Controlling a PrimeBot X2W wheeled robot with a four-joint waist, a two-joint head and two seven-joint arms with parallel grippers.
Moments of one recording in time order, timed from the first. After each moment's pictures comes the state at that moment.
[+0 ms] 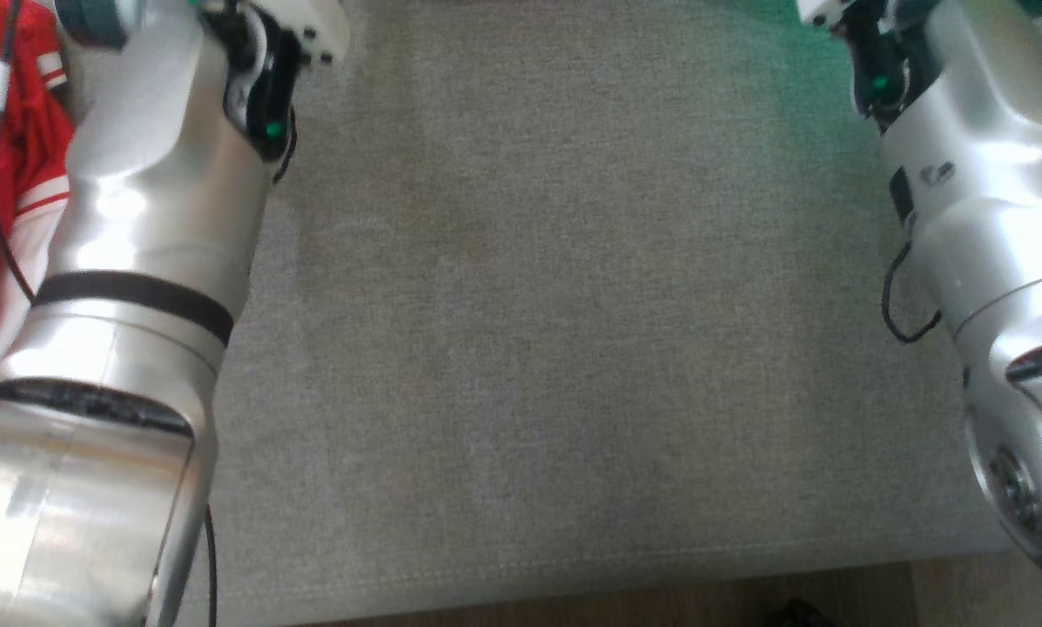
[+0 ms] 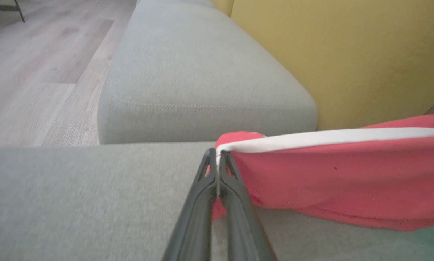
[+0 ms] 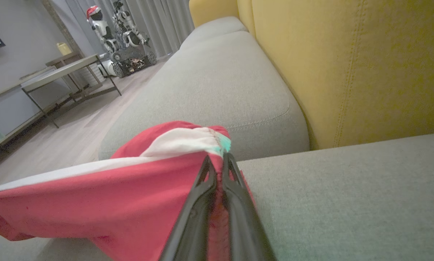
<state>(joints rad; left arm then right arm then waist) -1.26 0.02 -0.37 1.20 -0.44 -0.07 -0.25 -1.29 -0.08 0.28 1.22 0.47 0.13 -0.22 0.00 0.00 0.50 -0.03</state>
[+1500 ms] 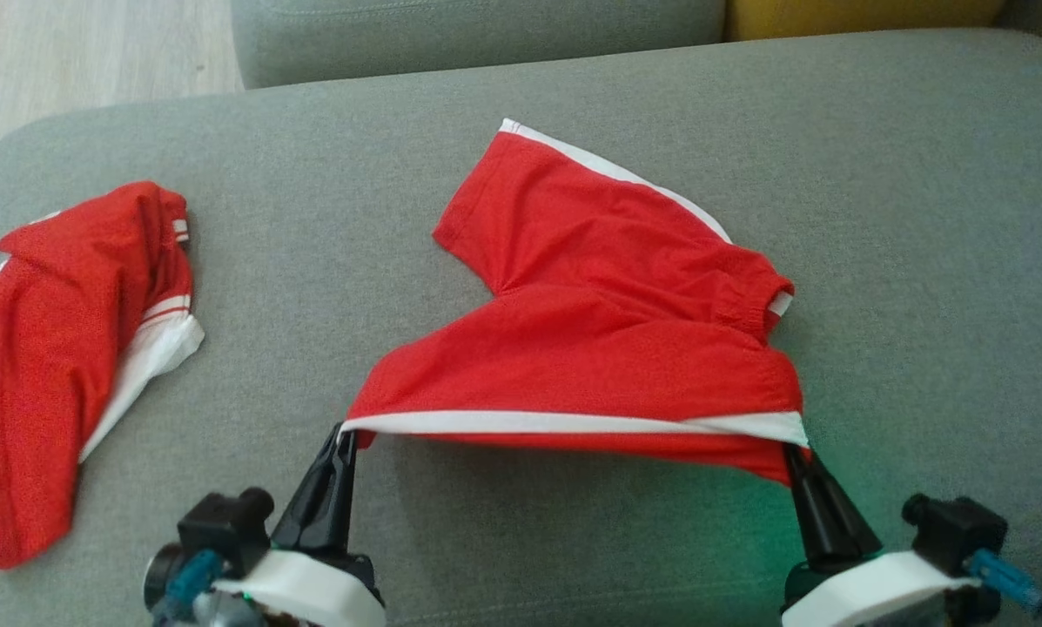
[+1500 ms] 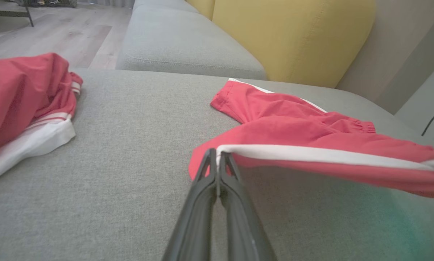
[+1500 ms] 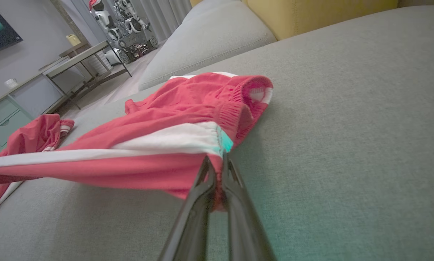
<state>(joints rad) 0.13 0.14 -0.31 0.00 -0.30 0.08 -0.14 0.17 -0.04 0.13 0.09 0.34 0.13 -0.05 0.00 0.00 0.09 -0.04</state>
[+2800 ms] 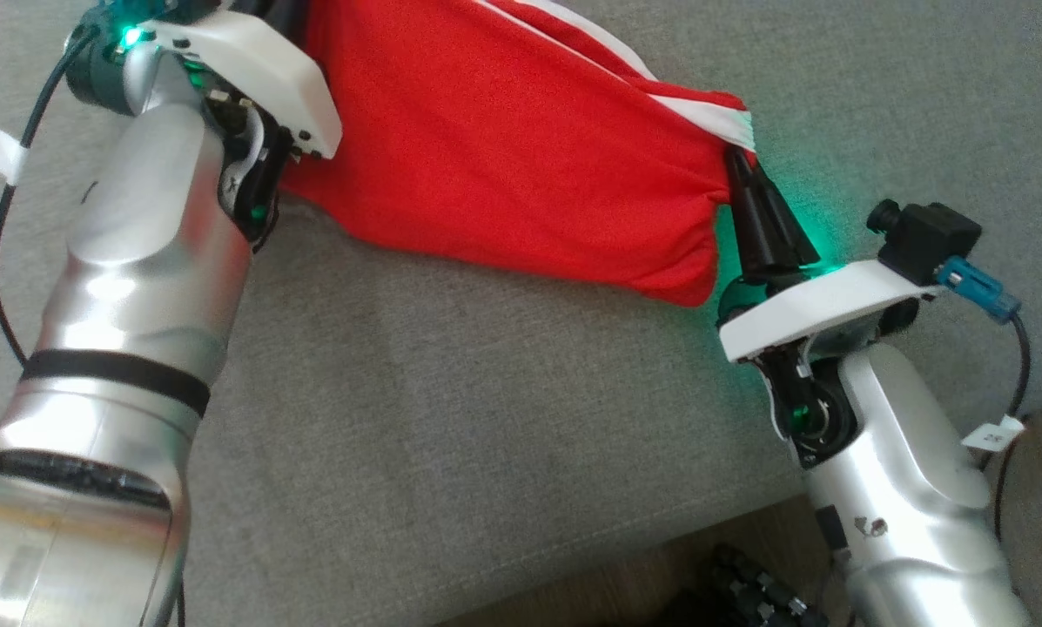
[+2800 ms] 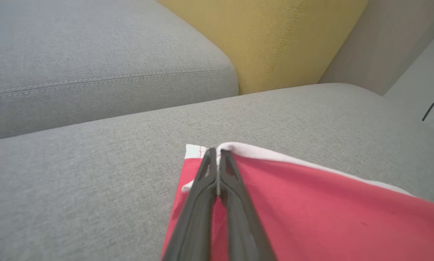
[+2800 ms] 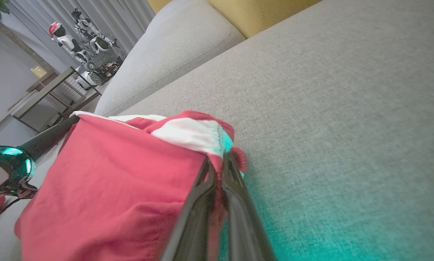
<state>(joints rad) -1.07 0.11 -0.45 0.97 -0.39 -0.13 -0.21 -0.46 -0.05 0.27 0.37 0.59 0.13 -0.09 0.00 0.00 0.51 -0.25</state>
